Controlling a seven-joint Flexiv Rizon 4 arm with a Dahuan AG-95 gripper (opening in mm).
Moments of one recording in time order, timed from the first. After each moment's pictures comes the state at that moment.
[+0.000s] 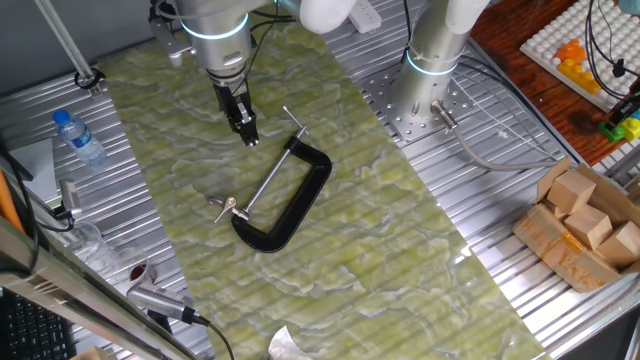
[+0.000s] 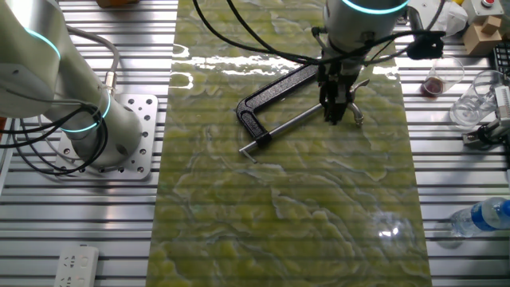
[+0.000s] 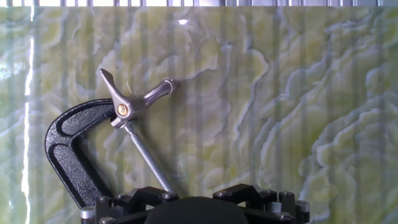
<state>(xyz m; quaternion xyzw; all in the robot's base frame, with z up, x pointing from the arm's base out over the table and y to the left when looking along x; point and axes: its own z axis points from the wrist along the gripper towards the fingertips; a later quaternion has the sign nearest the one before) 0.499 0.000 0.170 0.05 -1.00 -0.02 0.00</state>
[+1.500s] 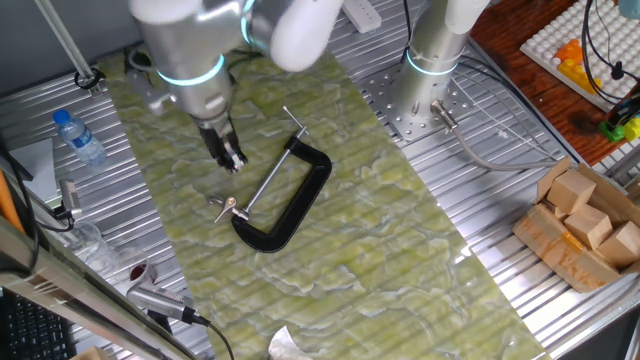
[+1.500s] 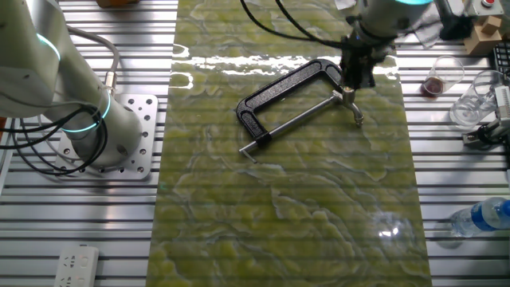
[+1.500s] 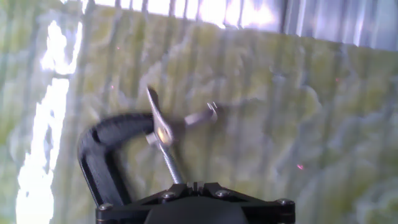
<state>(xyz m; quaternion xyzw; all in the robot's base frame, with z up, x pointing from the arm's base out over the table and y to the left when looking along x) 0.549 0.072 0.141 0.08 -1.00 -0.04 0.01</state>
